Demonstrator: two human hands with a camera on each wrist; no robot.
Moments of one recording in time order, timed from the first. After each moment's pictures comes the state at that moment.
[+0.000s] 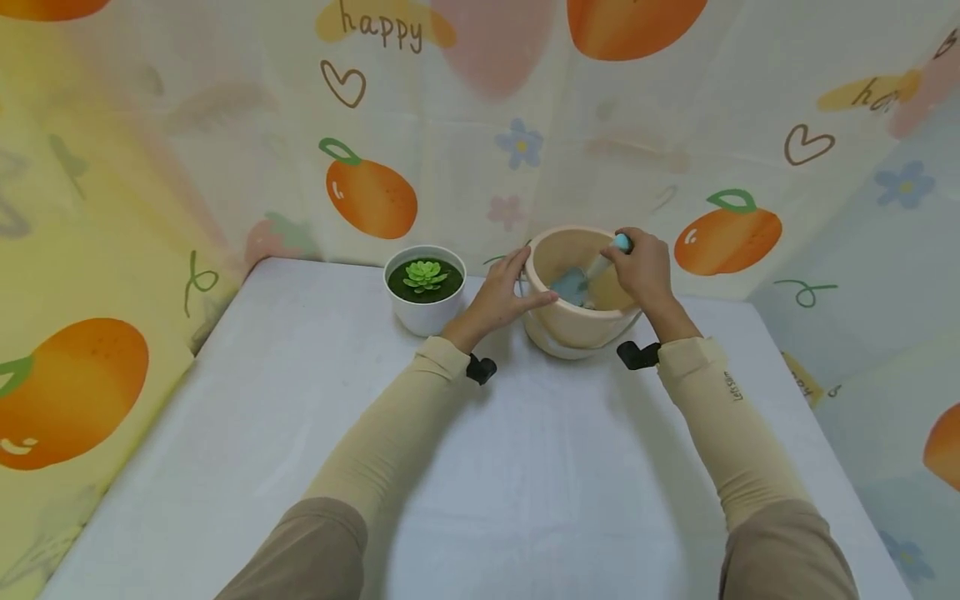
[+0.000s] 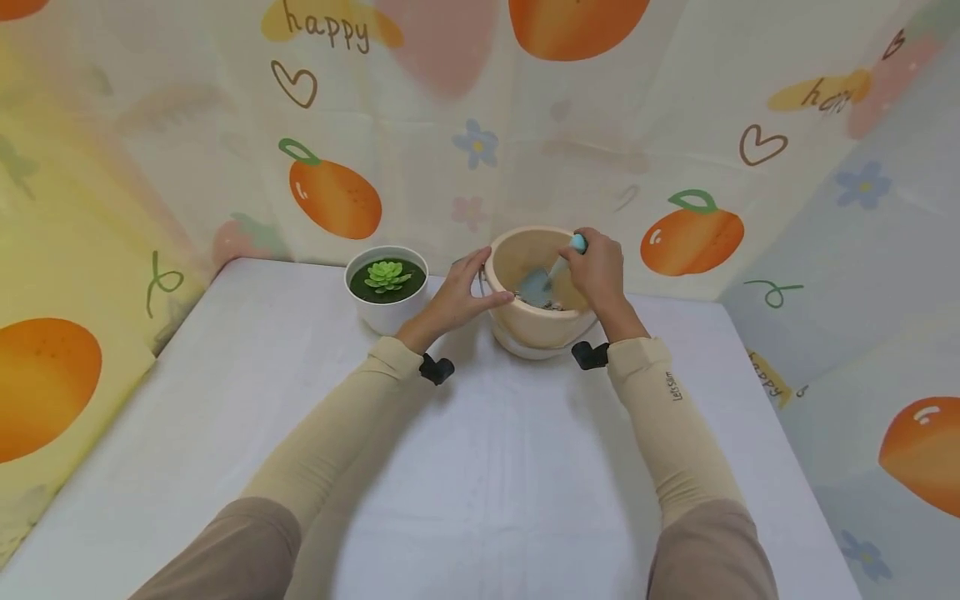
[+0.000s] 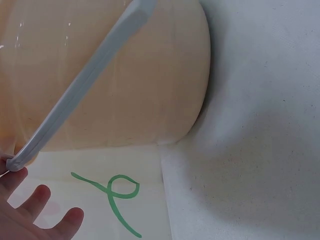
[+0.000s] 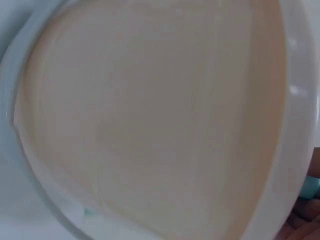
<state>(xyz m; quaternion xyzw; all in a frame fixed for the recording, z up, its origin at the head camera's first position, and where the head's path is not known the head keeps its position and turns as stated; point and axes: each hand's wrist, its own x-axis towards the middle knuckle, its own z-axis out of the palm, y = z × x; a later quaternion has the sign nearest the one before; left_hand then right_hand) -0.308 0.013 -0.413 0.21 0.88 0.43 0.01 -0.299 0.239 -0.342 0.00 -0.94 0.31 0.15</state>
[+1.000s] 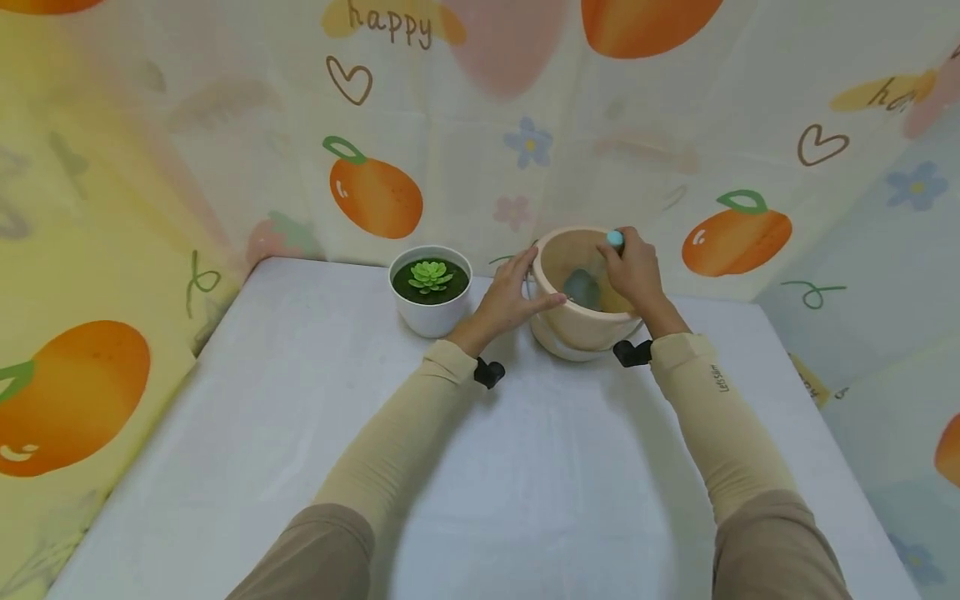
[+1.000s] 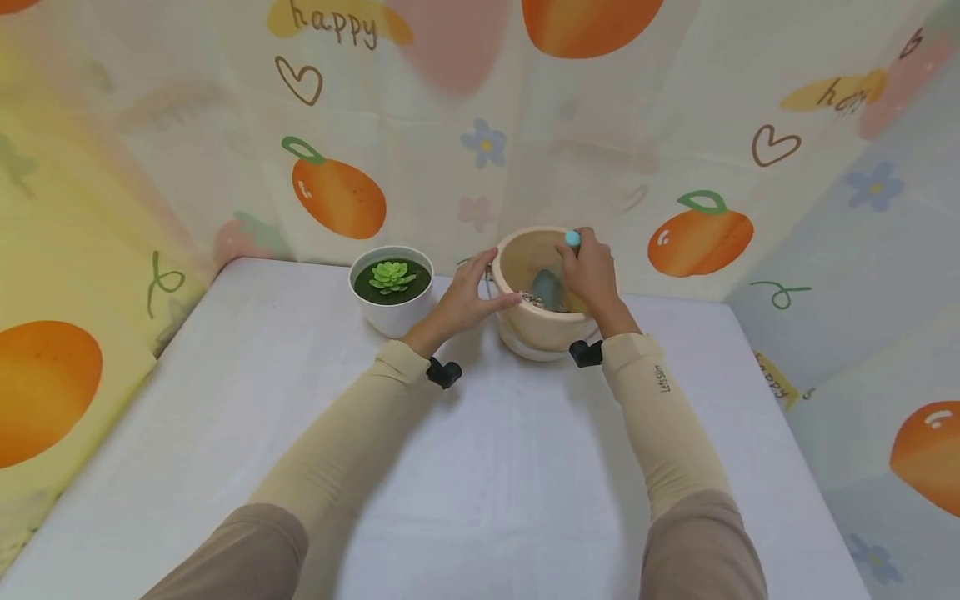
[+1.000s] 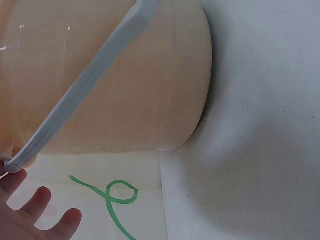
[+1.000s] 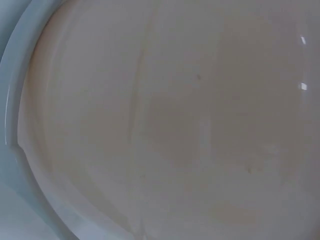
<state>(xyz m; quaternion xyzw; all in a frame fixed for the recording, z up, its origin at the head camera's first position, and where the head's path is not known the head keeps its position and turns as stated) -0.308 0.013 -0.419 0.21 0.86 0.46 -0.01 -0.320 0.230 -0.365 0.02 -0.94 0.32 0.14</state>
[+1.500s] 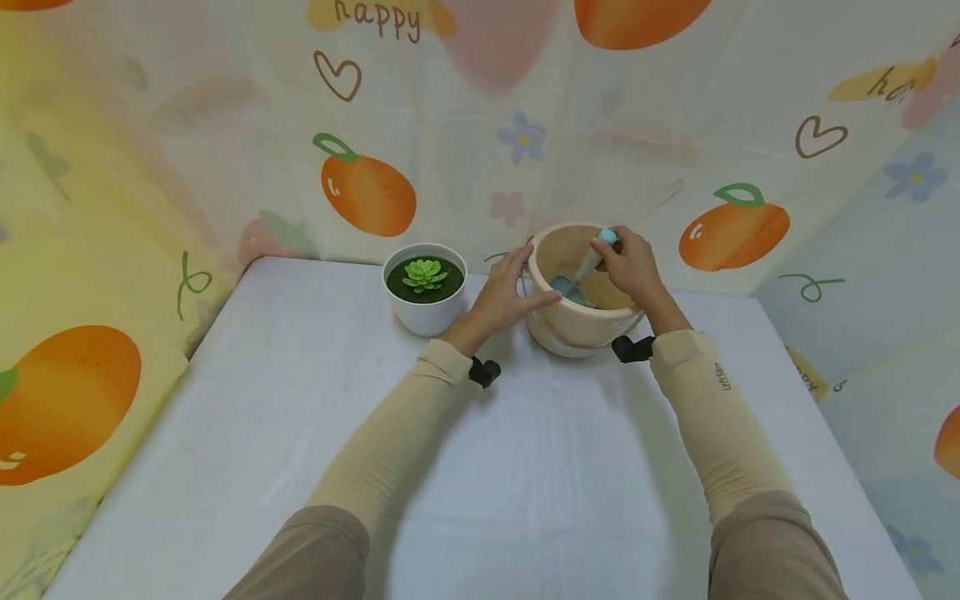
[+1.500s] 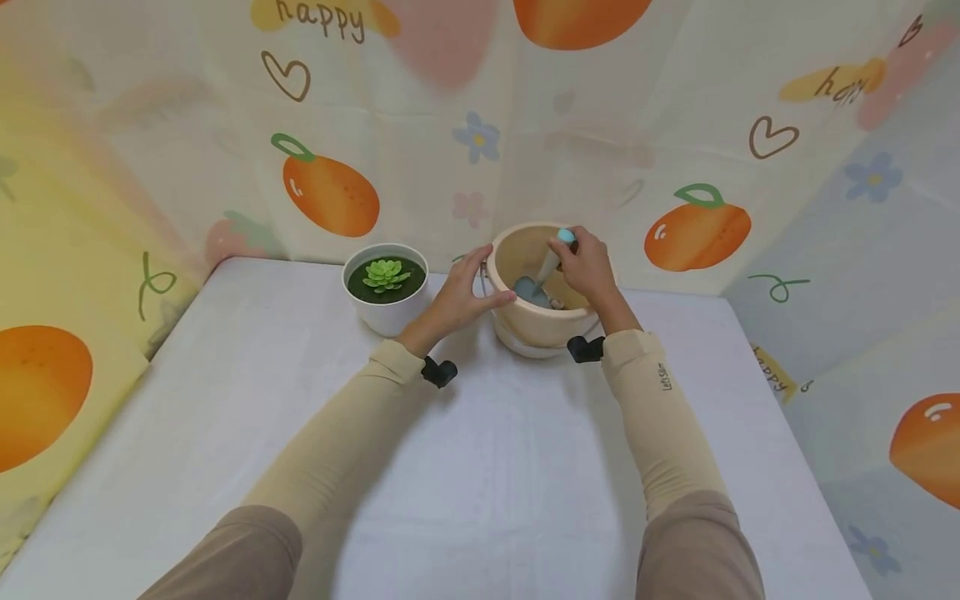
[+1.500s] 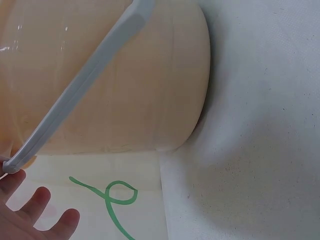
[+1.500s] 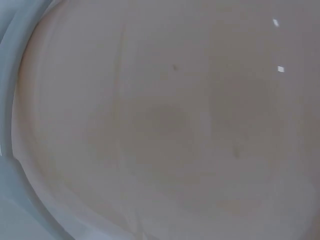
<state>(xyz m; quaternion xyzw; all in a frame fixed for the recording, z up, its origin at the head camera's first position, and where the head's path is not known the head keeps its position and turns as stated) -0.307 0.014 -0.418 0.21 0.87 0.45 0.00 -0.321 0.236 -0.363 0.05 -0.91 0.42 0.07</state>
